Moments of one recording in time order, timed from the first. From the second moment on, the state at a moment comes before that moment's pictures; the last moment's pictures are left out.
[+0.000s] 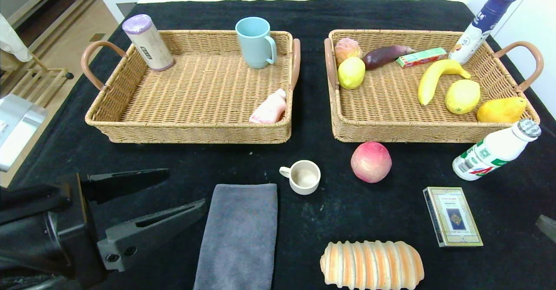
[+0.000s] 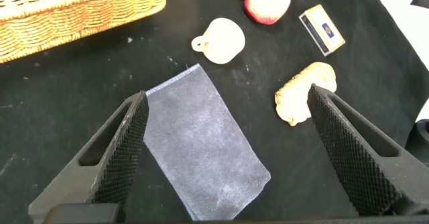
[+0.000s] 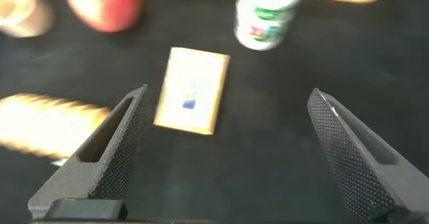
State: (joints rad) left arm -0.46 1.06 -0.63 -0.27 -0.30 -0.07; right arm 0.28 0.76 -0.49 -0.07 -0.11 0.04
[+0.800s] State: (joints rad) left arm -0.46 1.05 -0.63 -0.27 -0.29 -0.07; right arm 0.24 1.11 -0.44 -0.54 -0.21 0.12
